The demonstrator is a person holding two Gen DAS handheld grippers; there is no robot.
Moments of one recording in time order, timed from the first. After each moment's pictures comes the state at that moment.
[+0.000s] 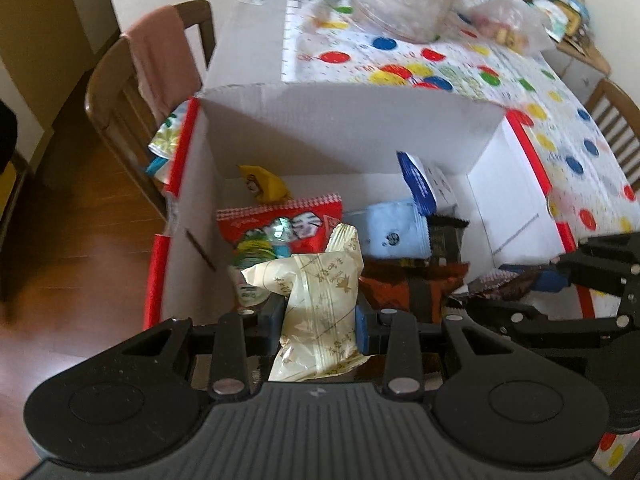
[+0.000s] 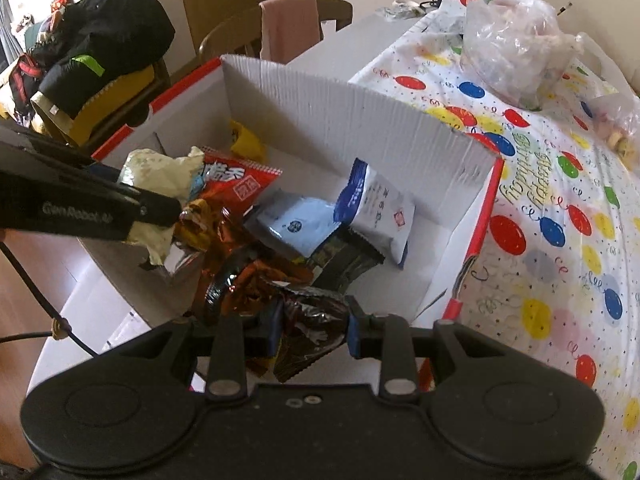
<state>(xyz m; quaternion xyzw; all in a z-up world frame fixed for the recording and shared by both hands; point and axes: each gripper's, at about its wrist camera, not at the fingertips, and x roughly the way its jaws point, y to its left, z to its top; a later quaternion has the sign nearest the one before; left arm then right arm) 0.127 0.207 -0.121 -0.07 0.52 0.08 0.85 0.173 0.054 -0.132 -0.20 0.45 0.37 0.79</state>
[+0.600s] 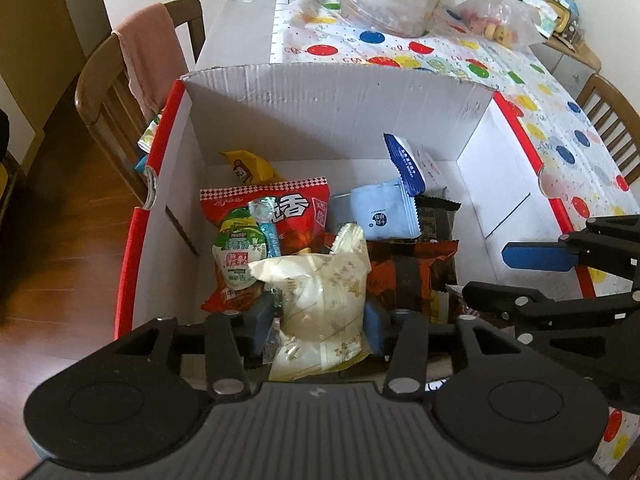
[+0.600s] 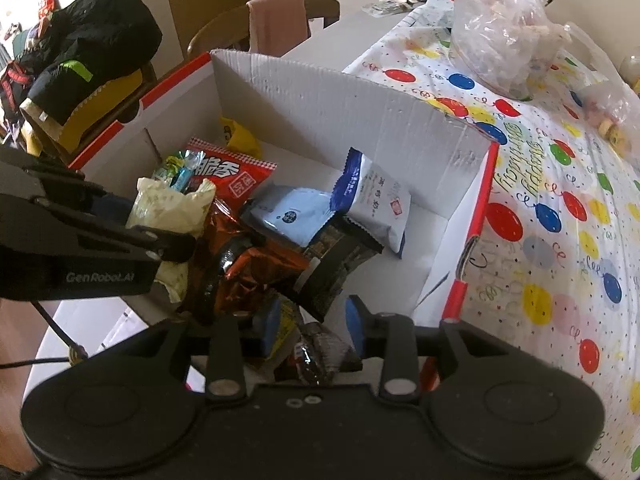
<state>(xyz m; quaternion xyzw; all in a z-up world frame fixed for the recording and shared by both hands) 0.116 0.202 -0.131 -0.07 0.51 0.07 0.85 0.168 0.051 -0.137 -0.19 0.45 0.35 0.80</state>
